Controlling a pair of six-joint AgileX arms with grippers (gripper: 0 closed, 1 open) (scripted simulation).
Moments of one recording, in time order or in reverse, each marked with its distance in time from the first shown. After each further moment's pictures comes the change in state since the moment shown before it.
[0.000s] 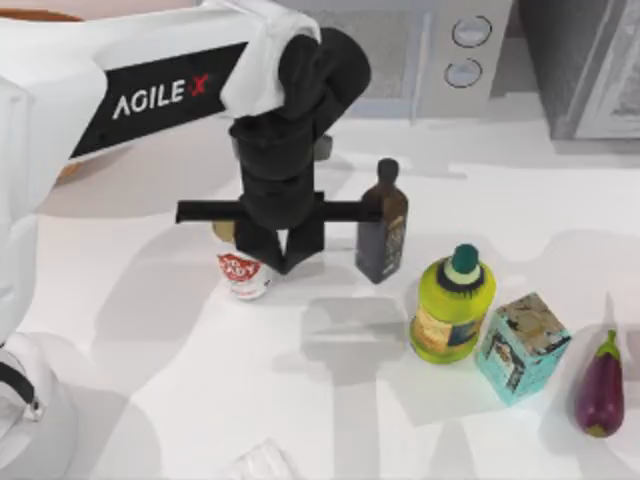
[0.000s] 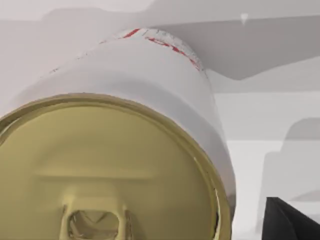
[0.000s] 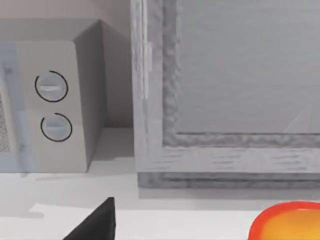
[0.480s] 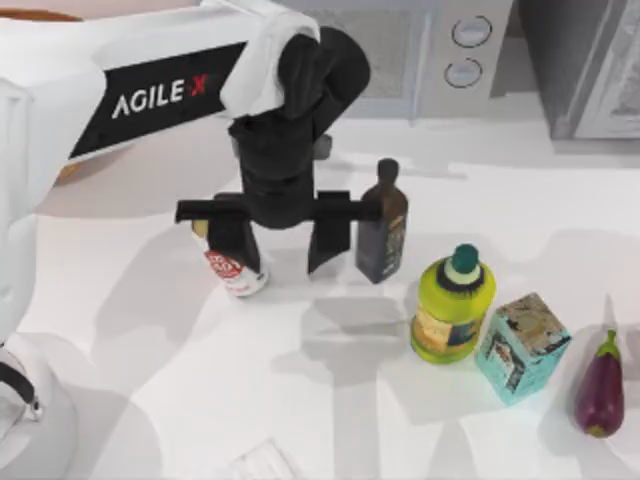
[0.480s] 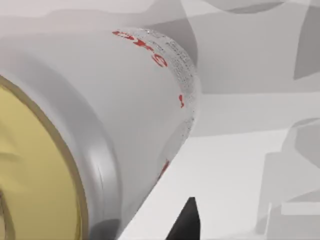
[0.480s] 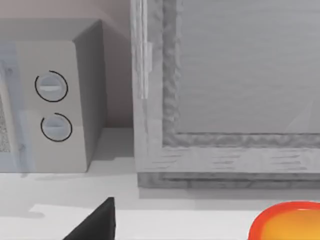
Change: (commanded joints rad) left arm 0.000 0.000 0.000 0.000 0.000 0.000; right arm 0.000 0.000 0.000 0.000 0.000 0.000
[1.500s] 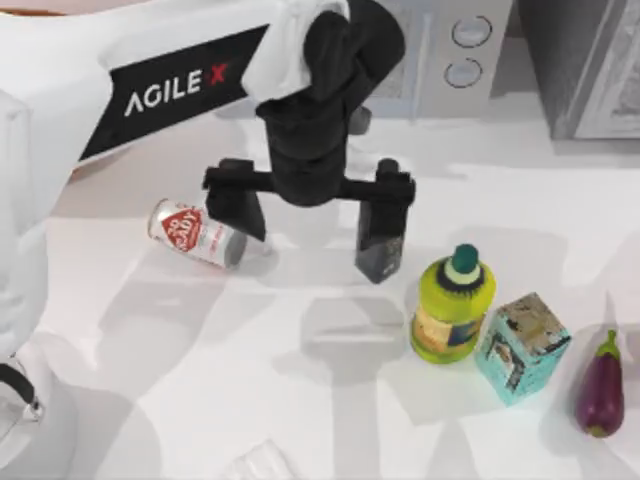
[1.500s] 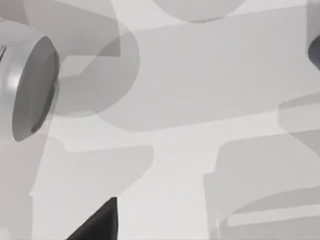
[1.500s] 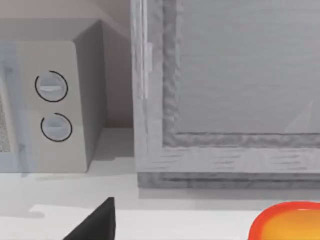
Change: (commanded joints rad) left arm -0.052 0.006 0.099 -0.002 -0.032 0.089; right arm 0.000 0.000 0.000 0.000 0.000 0.000
